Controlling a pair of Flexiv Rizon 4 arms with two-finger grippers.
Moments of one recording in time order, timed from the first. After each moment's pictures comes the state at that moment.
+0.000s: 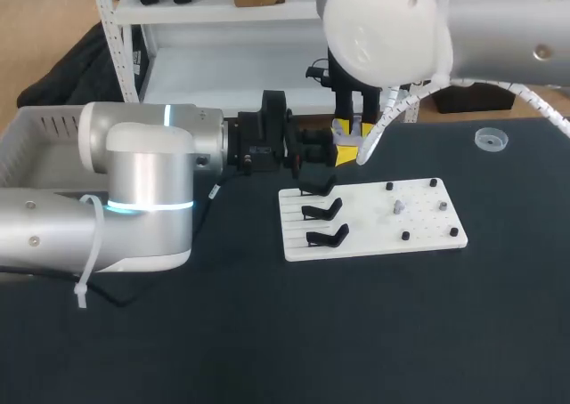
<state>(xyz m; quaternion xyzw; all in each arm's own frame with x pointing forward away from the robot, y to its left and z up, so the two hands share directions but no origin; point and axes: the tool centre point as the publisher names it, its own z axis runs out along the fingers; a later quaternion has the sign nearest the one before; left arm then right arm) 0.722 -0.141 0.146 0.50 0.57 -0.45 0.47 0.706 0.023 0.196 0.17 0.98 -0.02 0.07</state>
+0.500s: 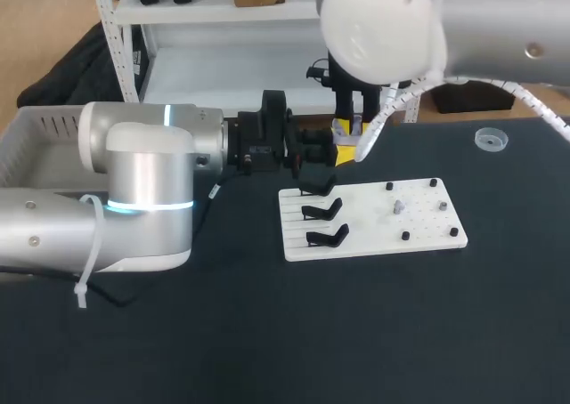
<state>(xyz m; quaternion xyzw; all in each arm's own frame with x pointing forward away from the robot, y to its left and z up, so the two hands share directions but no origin) 0.722 -0.141 0.146 0.50 0.57 -0.45 0.48 0.709 0.022 0.193 0.17 0.98 -0.02 0.06</state>
